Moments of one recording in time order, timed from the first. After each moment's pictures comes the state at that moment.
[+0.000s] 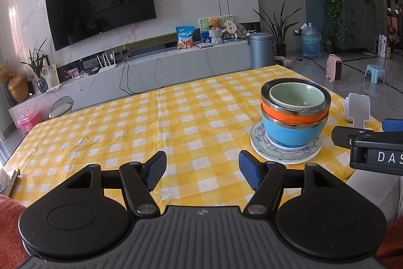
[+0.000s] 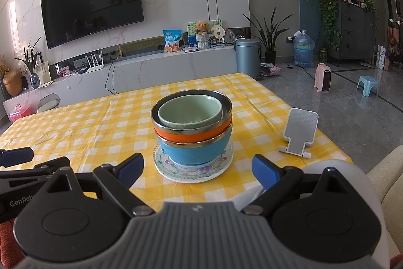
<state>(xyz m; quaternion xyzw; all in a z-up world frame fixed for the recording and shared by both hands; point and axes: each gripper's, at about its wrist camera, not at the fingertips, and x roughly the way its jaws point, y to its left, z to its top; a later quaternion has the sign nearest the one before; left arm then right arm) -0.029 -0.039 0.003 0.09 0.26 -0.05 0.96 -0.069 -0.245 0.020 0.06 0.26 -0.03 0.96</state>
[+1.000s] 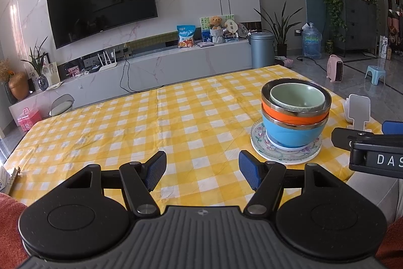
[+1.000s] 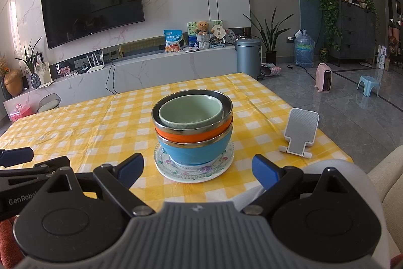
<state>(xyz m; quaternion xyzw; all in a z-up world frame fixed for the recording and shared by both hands) -0.029 -0.042 0.001 0.09 0.26 -0.05 0.96 -0.069 -0.245 0.021 0.06 0.26 -0.03 0.96</state>
